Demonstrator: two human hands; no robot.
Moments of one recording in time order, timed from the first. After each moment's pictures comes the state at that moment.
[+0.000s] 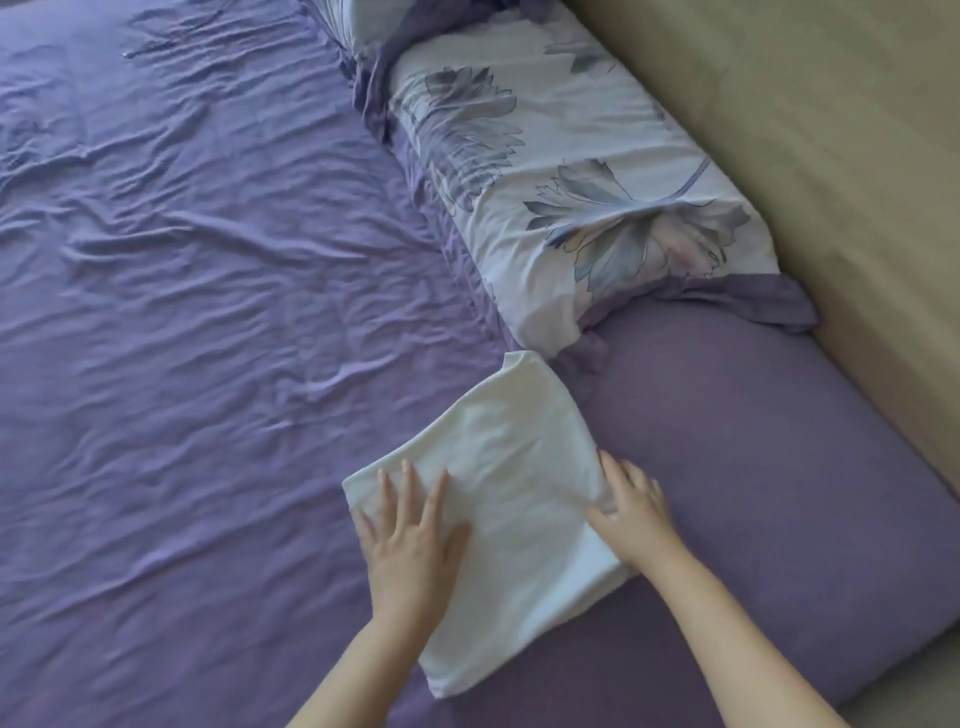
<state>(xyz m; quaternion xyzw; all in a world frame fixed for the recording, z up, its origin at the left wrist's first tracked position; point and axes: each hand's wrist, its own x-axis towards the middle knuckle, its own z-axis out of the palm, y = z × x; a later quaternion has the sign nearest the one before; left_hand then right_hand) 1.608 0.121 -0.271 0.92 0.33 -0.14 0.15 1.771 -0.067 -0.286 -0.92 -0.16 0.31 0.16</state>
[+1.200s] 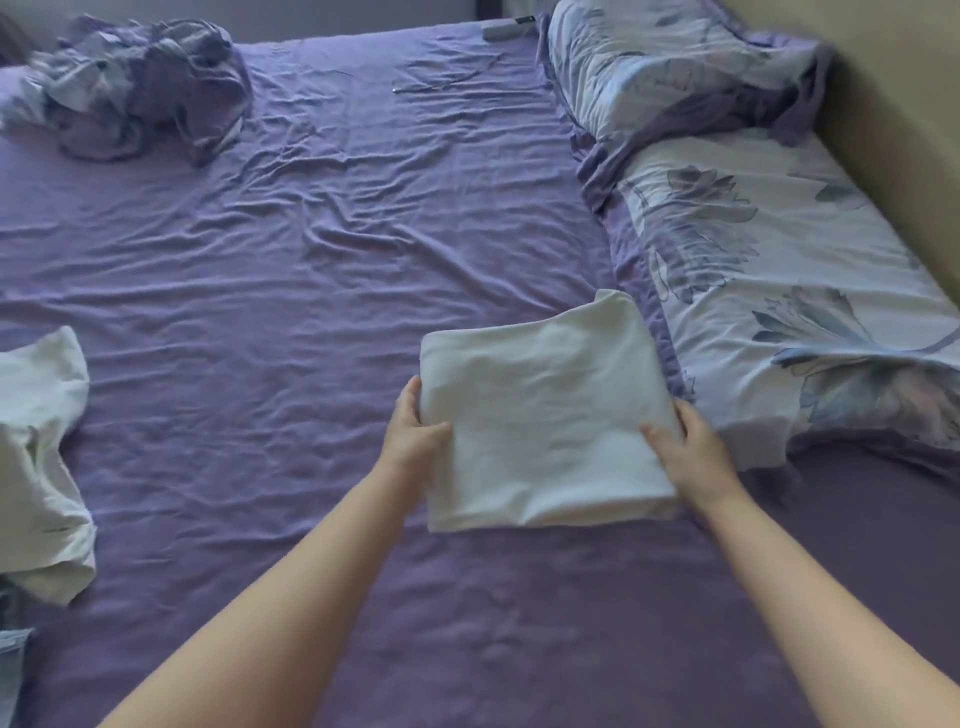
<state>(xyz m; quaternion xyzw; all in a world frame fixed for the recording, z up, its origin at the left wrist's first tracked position) 1.608 0.333 -0.210 0.52 0.51 0.19 0.66 1.813 0.143 -0.214 -0.84 -0.19 0.27 0.43</state>
